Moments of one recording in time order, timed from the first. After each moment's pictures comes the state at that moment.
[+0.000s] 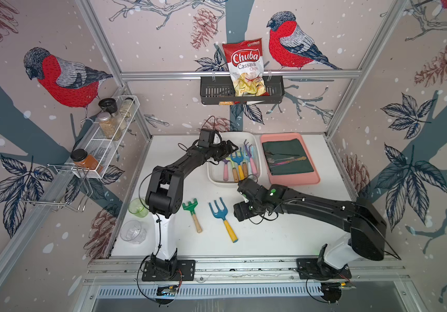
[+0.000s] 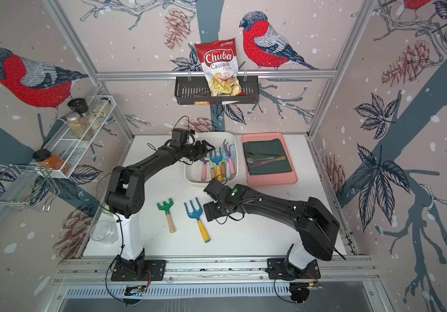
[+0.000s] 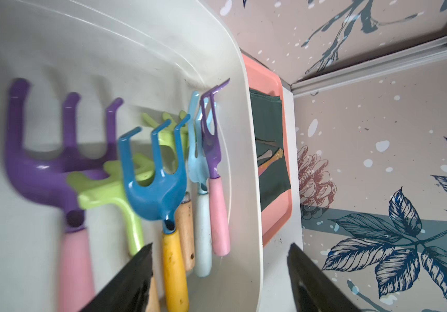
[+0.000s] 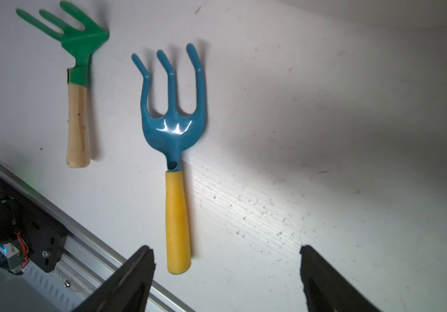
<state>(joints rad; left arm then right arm) -0.31 1.98 1.50 -0.18 0.58 -0.73 1.11 1.62 1.15 -0.69 -0.02 0.58</state>
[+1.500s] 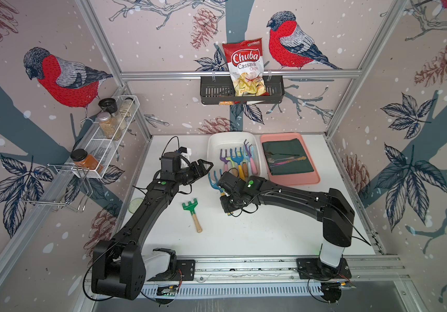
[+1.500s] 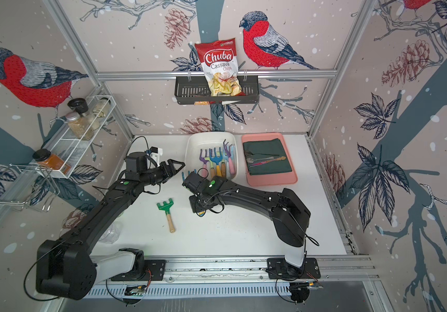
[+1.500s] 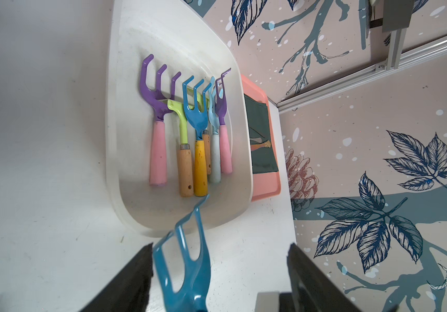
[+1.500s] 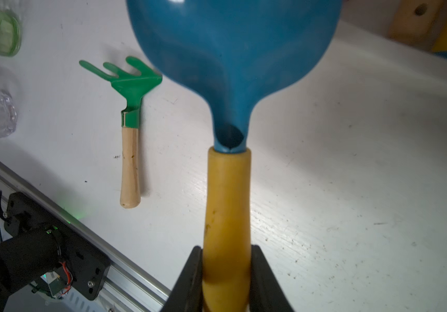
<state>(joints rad) -0.15 1.22 0.86 -0.20 0.58 -0.71 1.10 1.83 1.50 -0.80 -0.01 0.61</state>
